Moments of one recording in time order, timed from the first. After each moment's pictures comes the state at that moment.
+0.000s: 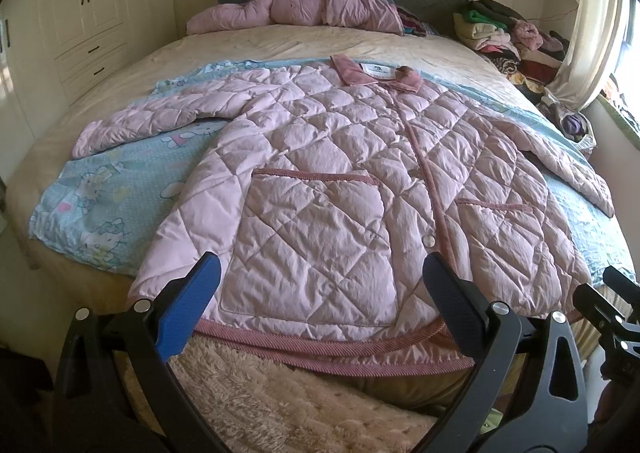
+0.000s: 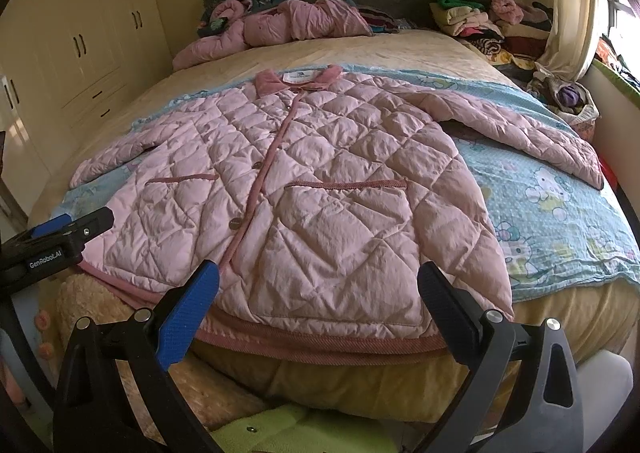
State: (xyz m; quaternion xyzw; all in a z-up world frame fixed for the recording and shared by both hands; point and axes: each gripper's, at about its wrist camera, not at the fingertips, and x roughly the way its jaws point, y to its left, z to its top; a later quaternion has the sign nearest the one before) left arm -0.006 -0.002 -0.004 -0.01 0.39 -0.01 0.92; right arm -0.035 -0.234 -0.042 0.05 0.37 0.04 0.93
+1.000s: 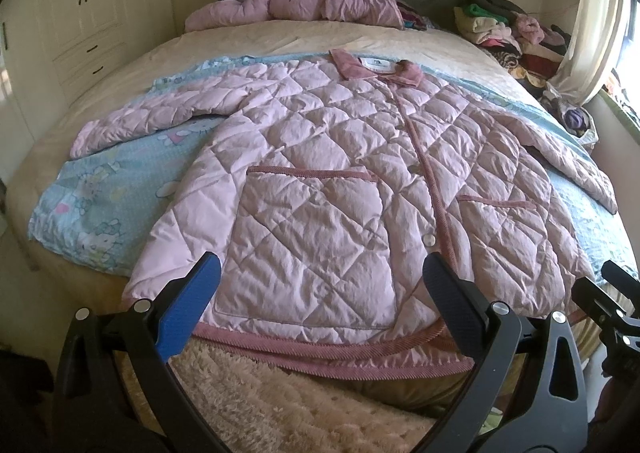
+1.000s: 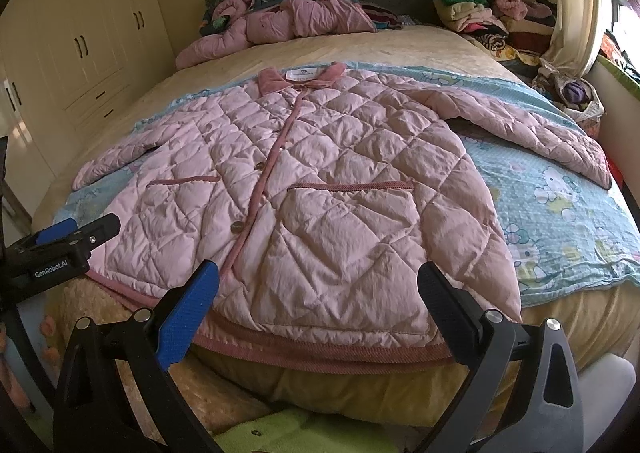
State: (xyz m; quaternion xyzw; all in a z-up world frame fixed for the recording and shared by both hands) left arm 0.004 -0.009 -0.007 -0.01 0.40 -0.01 0.91; right arm -0.028 -0.230 -0.043 0.05 0.37 0.04 0.93
